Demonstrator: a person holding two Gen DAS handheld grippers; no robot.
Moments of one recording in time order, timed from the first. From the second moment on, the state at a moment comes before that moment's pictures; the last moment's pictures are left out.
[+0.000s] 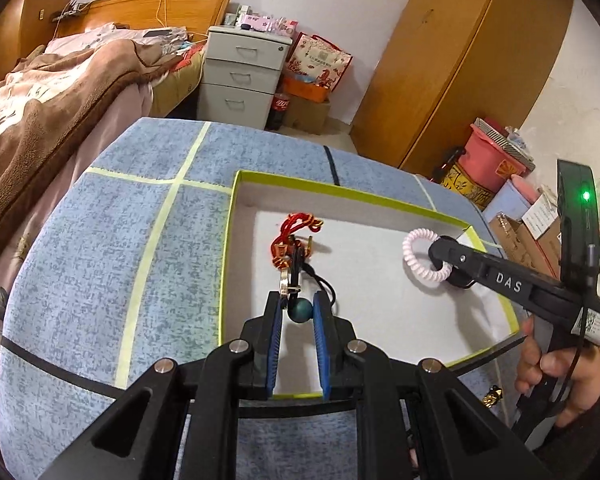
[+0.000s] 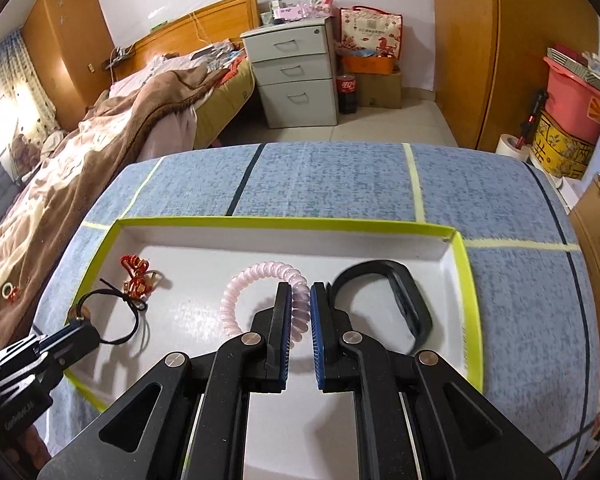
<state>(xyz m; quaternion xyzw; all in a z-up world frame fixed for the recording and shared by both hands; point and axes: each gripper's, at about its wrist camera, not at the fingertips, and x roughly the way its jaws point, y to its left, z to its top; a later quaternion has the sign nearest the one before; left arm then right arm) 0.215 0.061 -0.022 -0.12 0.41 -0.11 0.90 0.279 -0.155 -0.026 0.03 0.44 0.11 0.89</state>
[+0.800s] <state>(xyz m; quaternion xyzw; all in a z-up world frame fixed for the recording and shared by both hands) 0.216 0.061 -0.021 -0.12 0.42 -0.11 0.89 0.291 -0.147 -0.037 0.02 0.46 0.11 0.88</state>
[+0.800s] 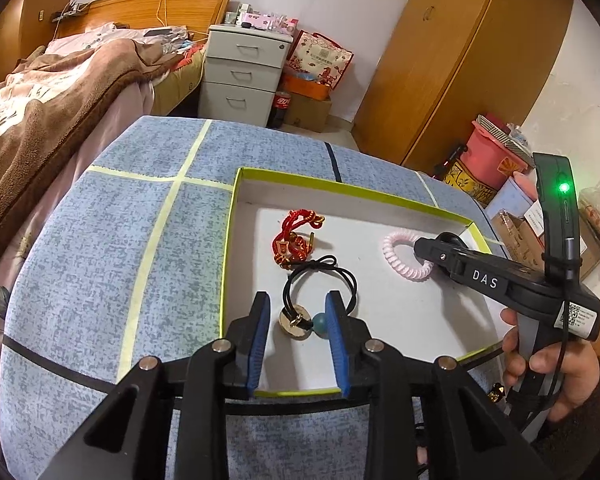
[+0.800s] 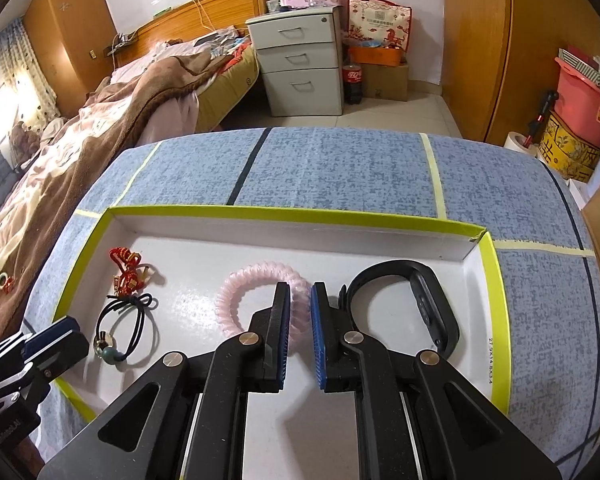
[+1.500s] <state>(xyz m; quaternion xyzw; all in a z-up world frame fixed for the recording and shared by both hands) 0.168 0.059 0.001 -0.10 0.39 -0.13 0.91 0.230 -0.159 -0.002 0.03 0.41 0.14 0.90</state>
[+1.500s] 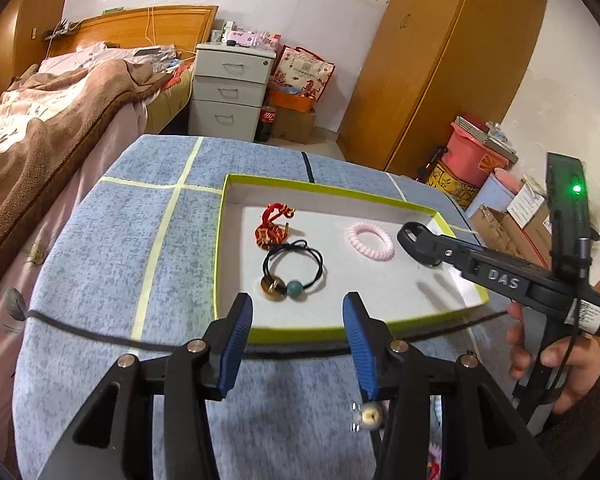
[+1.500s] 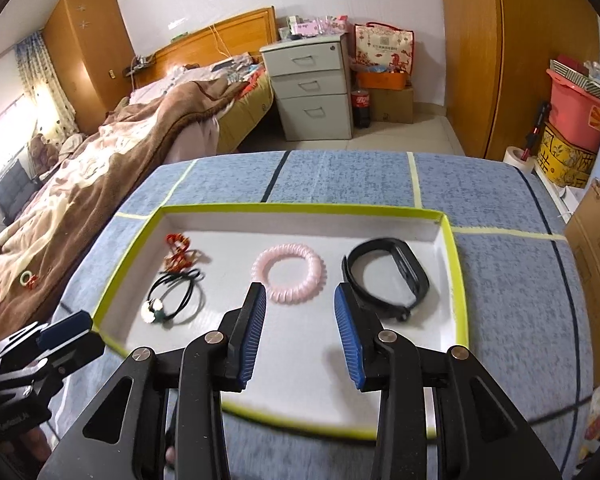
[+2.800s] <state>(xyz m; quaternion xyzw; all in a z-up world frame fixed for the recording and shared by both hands) 0.070 0.030 -0.028 -0.07 0.42 -0.19 0.88 0.107 -0.177 -0.045 0.00 0.45 0.16 0.88</state>
